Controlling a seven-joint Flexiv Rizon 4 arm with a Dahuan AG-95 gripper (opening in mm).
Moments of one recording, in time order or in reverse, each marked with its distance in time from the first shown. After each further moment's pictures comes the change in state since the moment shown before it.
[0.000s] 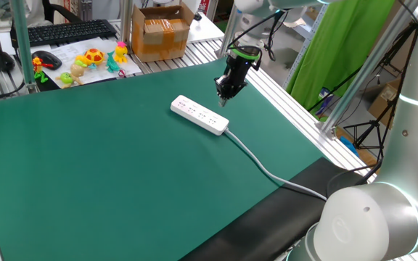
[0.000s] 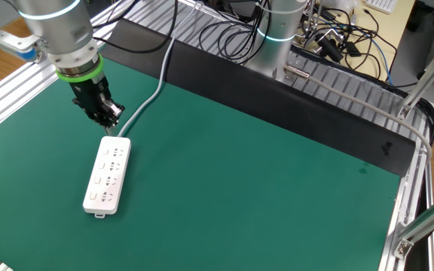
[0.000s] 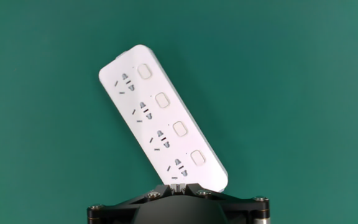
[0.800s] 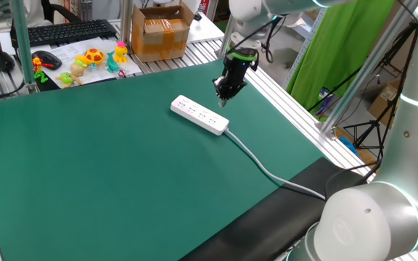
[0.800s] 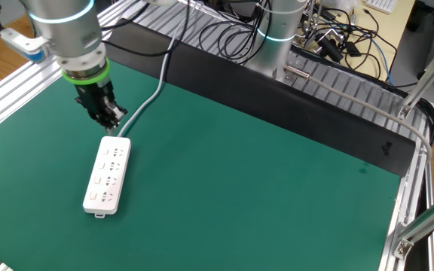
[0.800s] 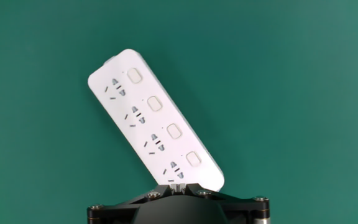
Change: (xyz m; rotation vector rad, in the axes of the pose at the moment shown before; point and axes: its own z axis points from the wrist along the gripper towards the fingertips) arm 0.001 0.000 -0.001 0.091 -0.014 -0.003
